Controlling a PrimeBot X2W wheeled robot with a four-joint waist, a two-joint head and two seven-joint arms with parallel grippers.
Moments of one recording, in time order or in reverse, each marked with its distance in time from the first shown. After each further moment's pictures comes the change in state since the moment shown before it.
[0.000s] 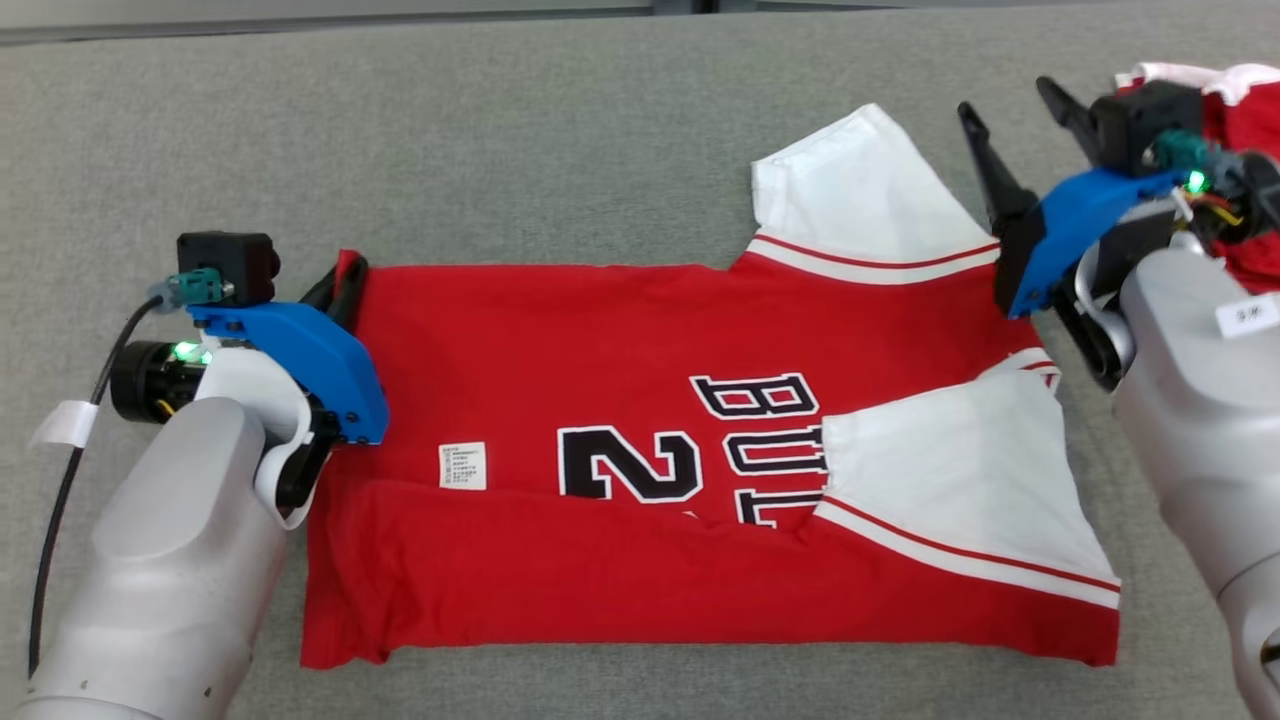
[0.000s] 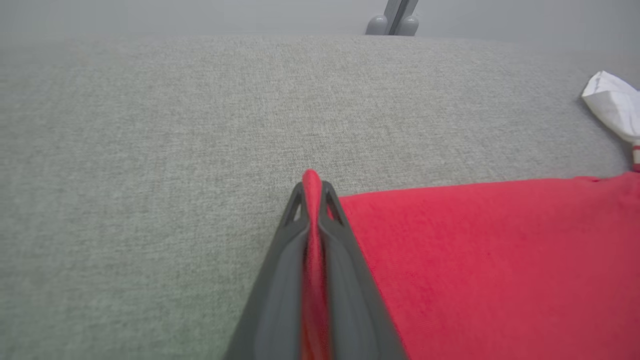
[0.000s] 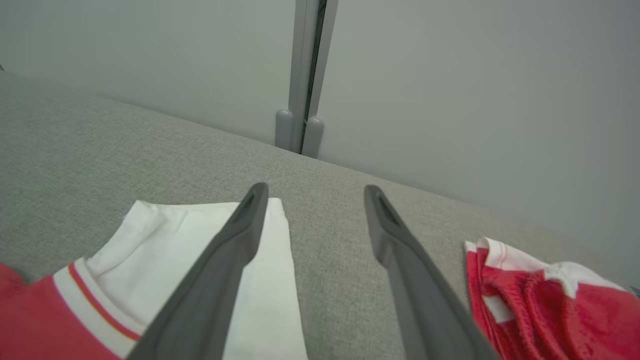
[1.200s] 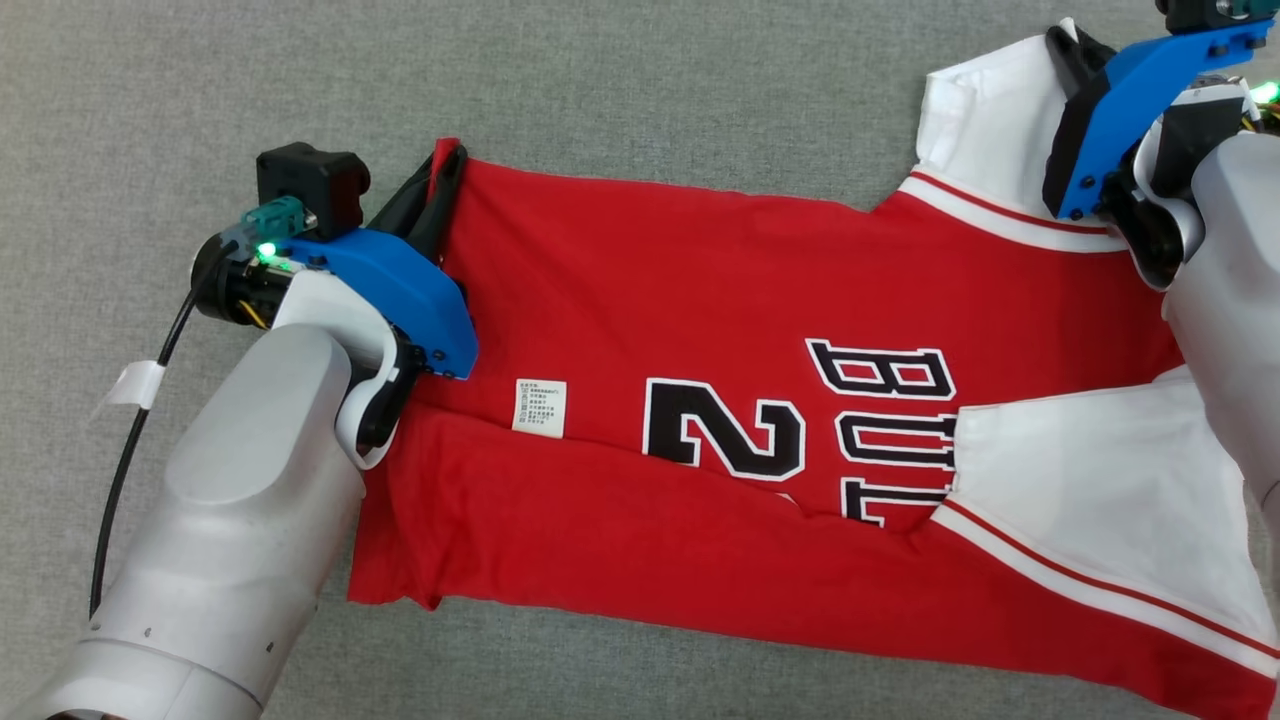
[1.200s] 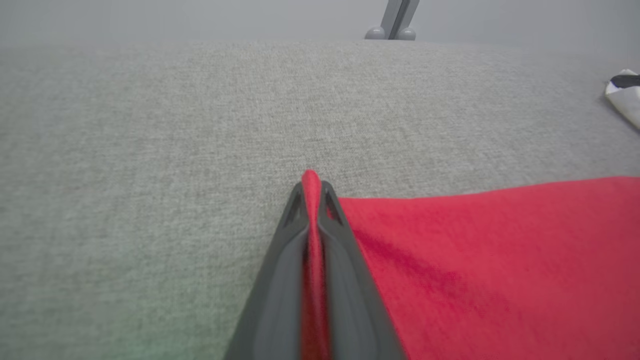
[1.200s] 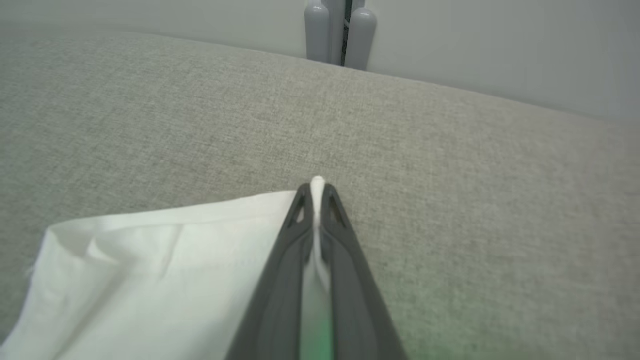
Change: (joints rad) left arm -0.087 -0.077 -0.066 -0.089 0.027 0.007 -0.110; right arm -0.232 -0.013 0.078 0.212 0.194 0.000 0.232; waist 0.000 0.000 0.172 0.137
